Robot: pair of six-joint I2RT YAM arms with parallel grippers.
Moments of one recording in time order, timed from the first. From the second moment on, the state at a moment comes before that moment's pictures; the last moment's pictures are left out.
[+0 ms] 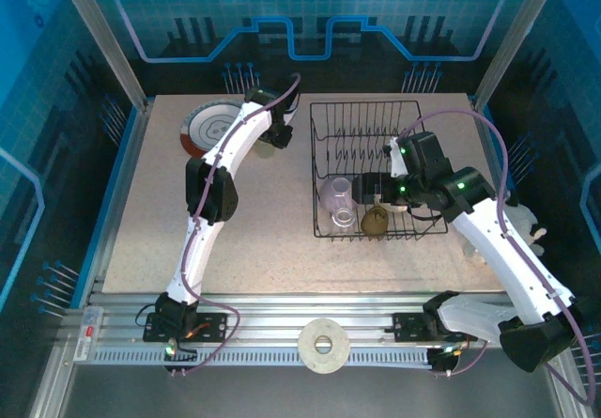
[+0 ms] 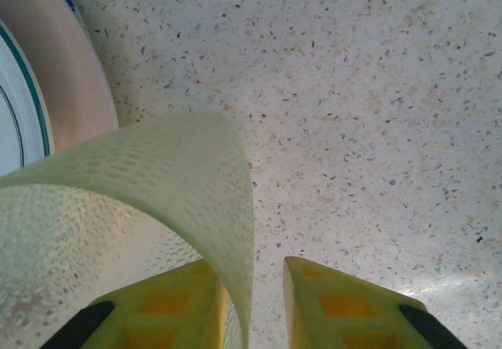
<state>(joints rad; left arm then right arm) -0.37 2.49 2.52 -1.31 -0.18 -0.03 0.45 1.13 1.26 -1.03 -0.15 0.42</state>
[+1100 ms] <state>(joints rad) -0.31 1.70 1.98 -0.98 0.18 -0.22 0.44 1.22 1.15 -1.08 0.00 0.40</state>
